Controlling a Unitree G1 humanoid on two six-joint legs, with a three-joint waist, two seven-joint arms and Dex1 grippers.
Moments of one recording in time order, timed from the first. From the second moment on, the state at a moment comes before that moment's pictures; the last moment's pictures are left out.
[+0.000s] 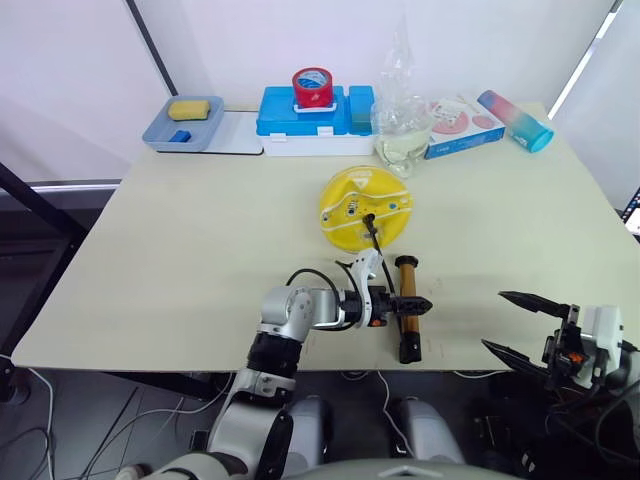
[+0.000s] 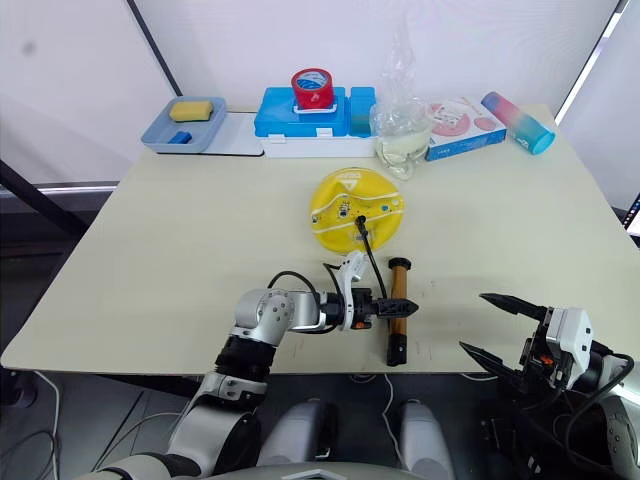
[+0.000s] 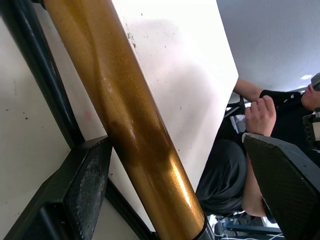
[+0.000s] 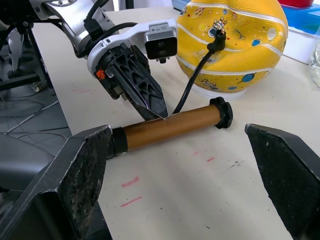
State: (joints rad) left arm -0.51 -0.03 -0.07 0.21 -0.55 1.20 -0.53; right arm 0.26 -0.61 -0.31 -0.09 0.53 -0.17 1.25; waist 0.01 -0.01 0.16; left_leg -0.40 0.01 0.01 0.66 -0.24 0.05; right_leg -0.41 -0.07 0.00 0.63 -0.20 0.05
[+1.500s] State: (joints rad) left arm -0.33 0.31 -0.28 0.03 -0.45 0.41 -1.09; right arm 0.09 -0.63 -0.22 -0.35 0.81 0.39 0.95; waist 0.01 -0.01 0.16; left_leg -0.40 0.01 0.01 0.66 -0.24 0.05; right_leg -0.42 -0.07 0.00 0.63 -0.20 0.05
